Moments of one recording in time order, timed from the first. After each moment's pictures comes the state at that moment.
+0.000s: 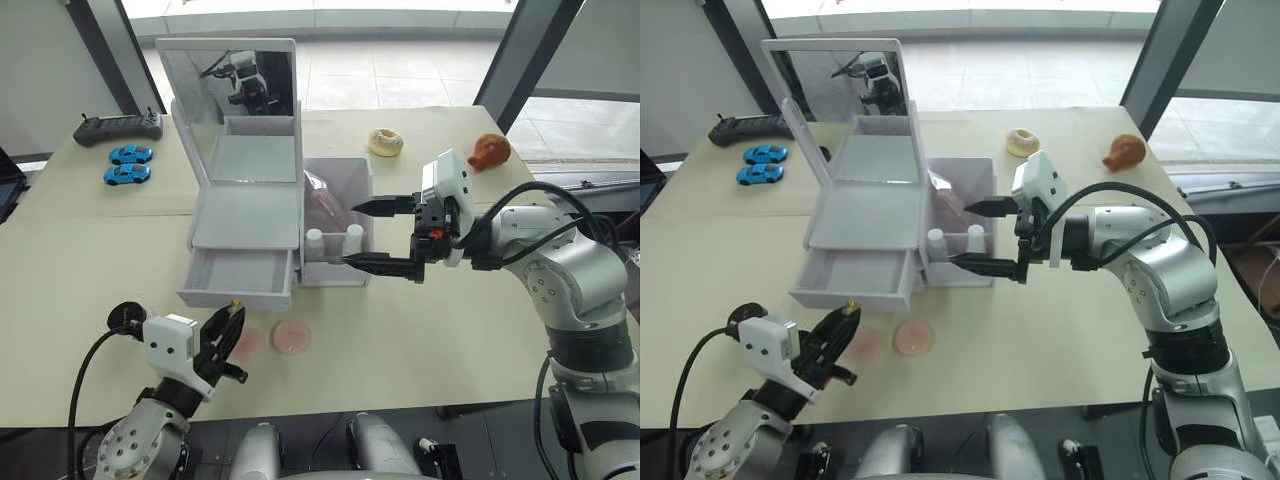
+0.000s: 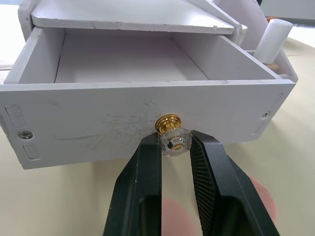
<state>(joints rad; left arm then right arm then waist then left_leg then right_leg) 0.56 0.27 0.12 -0.85 -0.40 0.38 -0.30 -0.64 -0.66 0.07 -0.31 0.60 0.69 1.02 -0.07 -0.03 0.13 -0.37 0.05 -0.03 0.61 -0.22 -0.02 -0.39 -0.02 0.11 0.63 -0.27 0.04</state>
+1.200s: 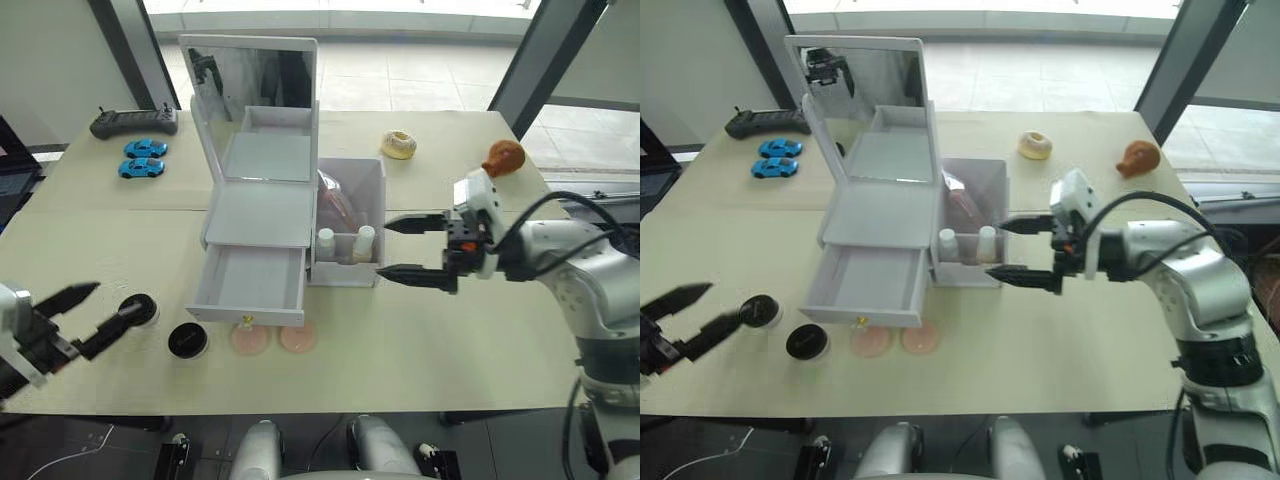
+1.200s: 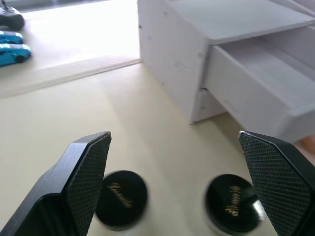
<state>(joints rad) 0.38 0.92 0.75 -0.18 -0.76 0.37 -0.89 -0.49 -0.83 -0.05 -0.24 0.61 0.67 1.14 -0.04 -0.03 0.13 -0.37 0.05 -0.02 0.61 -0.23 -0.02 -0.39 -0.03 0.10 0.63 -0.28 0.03</state>
